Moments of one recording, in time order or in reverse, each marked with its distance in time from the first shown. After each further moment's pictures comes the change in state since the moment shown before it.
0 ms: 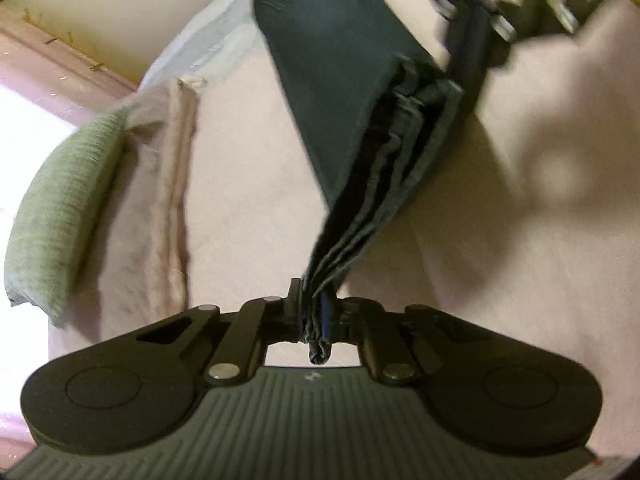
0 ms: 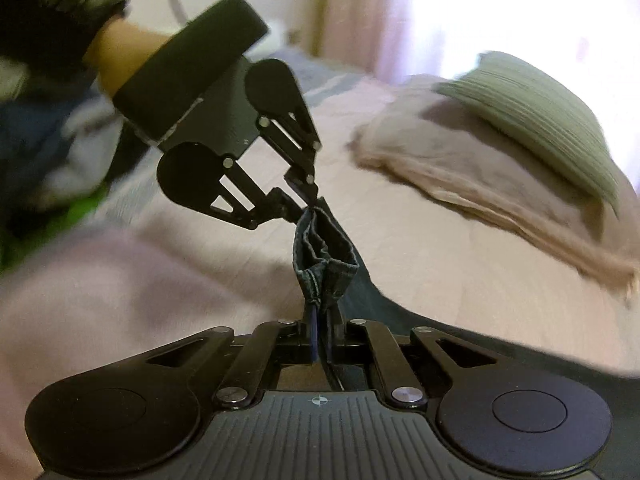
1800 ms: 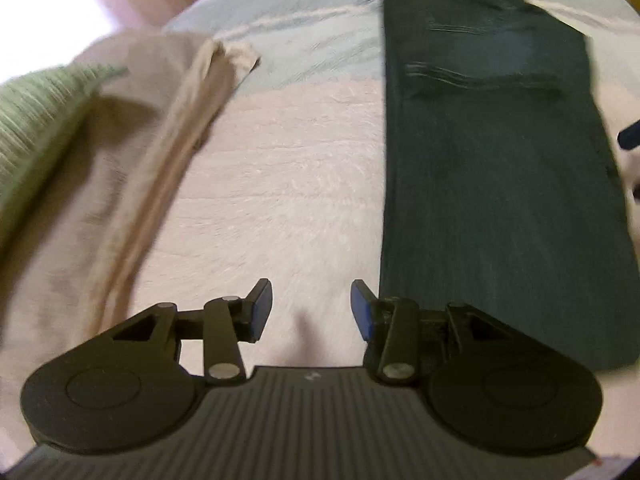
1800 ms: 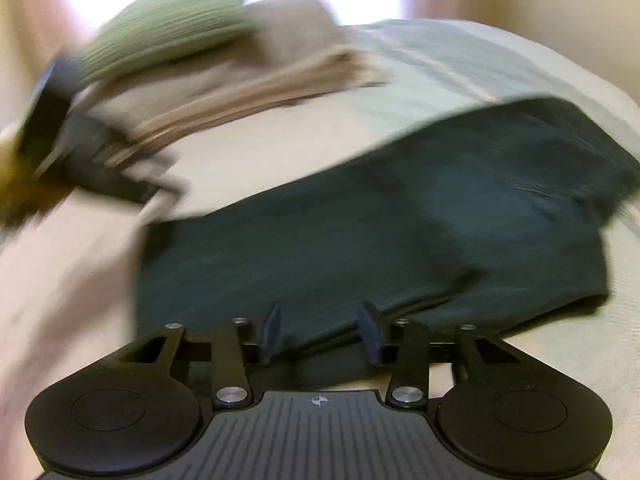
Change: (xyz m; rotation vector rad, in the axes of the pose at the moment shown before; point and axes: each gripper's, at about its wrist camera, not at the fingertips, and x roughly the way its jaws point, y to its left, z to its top) left arm 0.239 0.106 0.184 -0.447 0.075 -0.058; right arm -0.057 -0.238 -0.149 0.641 0.109 -0.321
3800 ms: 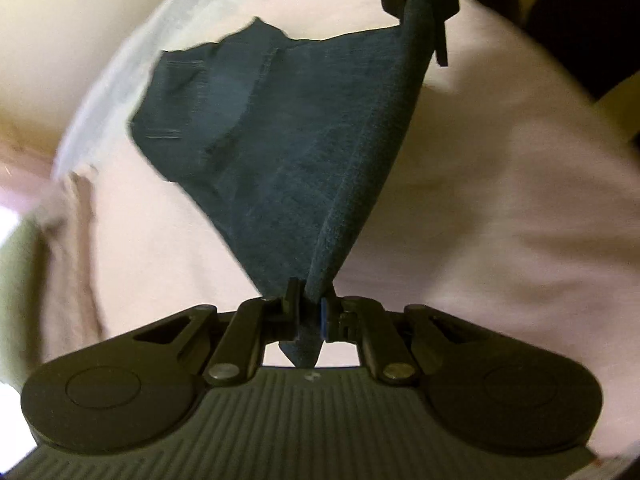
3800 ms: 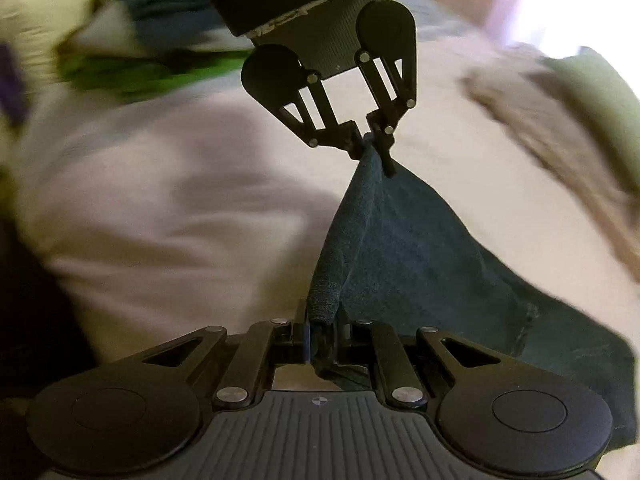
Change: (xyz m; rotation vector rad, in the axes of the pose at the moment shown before) left arm -0.275 -0.220 -0.280 0.659 -0.073 -0.153; right arm -0.158 0.339 -0.191 -0.958 0.194 0.352
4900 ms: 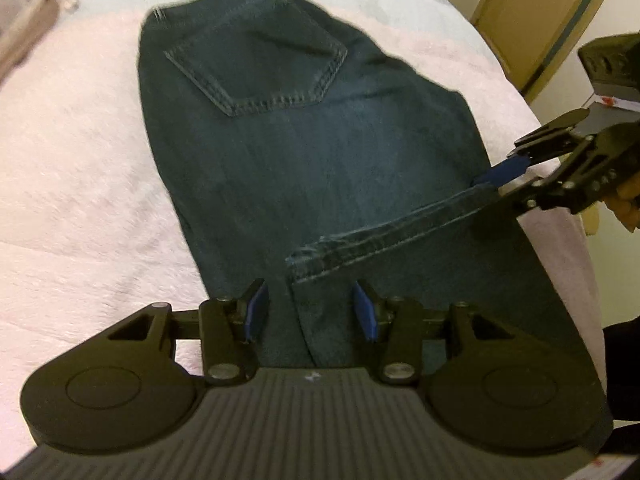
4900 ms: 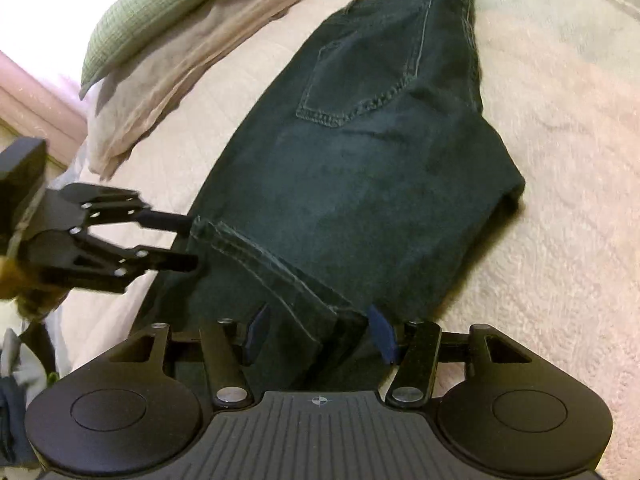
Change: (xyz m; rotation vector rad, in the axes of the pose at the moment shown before) left arm 0.184 0.203 0.054 -0.698 -0.090 -0.437; right arm 0.035 -0.179 -0.168 1.466 -0.213 -0.178
